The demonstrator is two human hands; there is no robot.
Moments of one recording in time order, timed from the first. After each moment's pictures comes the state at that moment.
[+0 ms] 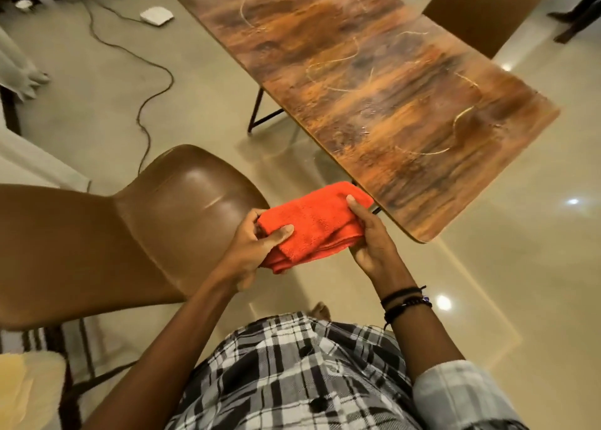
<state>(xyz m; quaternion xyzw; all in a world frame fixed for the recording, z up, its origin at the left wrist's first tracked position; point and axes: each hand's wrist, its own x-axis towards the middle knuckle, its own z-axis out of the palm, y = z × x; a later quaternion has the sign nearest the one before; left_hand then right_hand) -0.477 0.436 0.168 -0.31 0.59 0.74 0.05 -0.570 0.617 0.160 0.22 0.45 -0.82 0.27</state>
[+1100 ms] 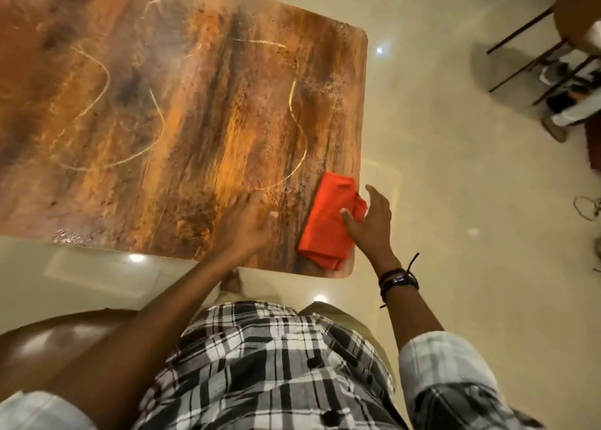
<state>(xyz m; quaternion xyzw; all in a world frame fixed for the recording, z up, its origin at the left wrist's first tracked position) -0.841 0.548 0.078 0.23 0.90 0.34 0.15 -0.737 0.783 0.089 0.36 0.87 -0.33 -0.02</state>
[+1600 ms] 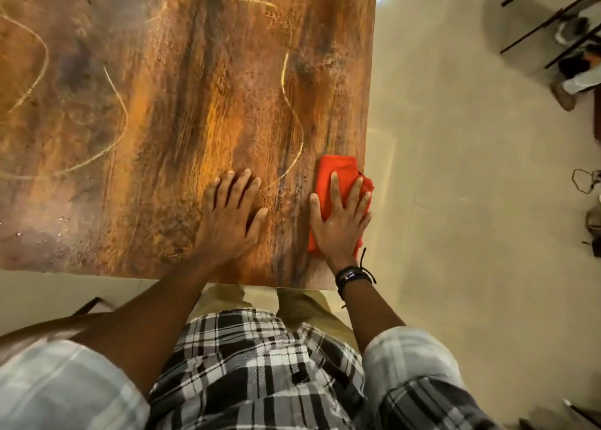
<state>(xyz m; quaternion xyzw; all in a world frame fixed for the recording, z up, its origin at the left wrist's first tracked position) -0.882 0.553 0.013 0.35 0.92 0.14 0.11 -0.783 0.744 0.029 0.40 0.89 -0.21 0.02</state>
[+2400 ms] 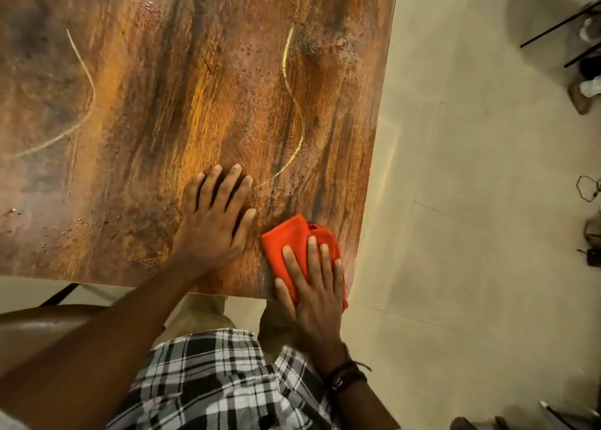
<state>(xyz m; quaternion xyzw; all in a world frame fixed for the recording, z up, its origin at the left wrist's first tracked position) -0.881 0.557 0.001 0.35 0.93 0.13 0.01 -0.680 0.694 0.011 0.15 0.98 -0.10 0.04</state>
